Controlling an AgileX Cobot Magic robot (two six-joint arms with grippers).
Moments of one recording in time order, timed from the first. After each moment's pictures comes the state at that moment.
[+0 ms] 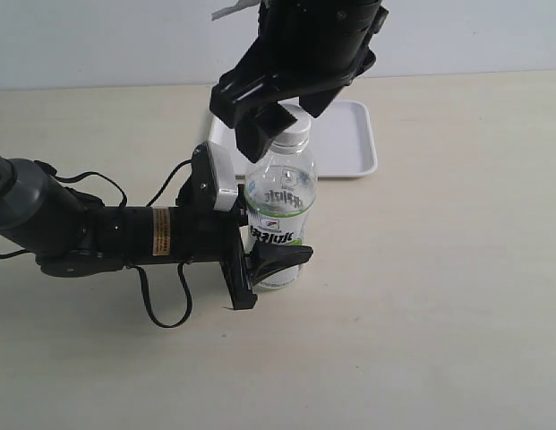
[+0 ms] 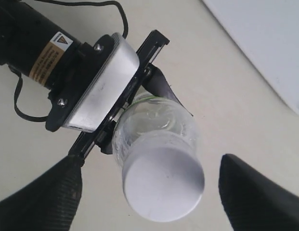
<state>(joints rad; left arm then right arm) -0.48 2.20 -0.87 0.98 -1.10 -0.21 0.59 1.75 -1.63 0.05 1.22 -0.09</state>
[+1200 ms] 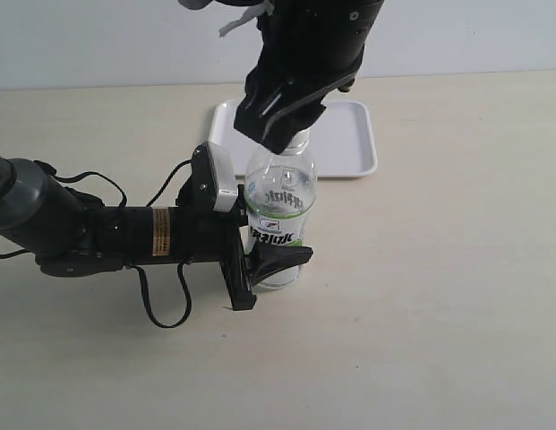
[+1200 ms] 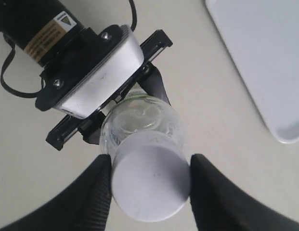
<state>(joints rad) -0.48 2.20 -0.87 0.99 -1.10 -0.21 0.59 1.75 -1.63 0.04 1.23 -0.33</state>
